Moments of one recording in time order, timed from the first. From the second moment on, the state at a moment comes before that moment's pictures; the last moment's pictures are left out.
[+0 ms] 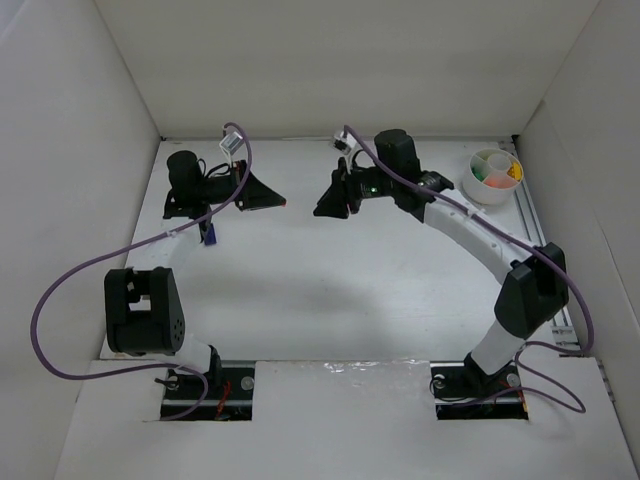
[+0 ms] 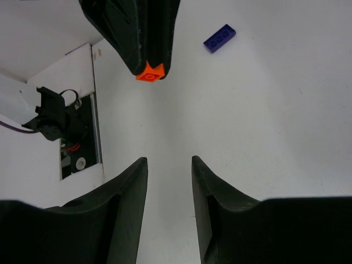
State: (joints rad) left arm -0.01 1.50 0.98 0.45 1.38 -0.95; right arm 0.56 1.67 1.49 -0.25 -0.81 0.09
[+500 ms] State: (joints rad) left arm -0.02 1.49 0.97 0.45 1.38 -0.96; right arm 0.65 1.67 1.48 -0.17 -0.75 -0.14
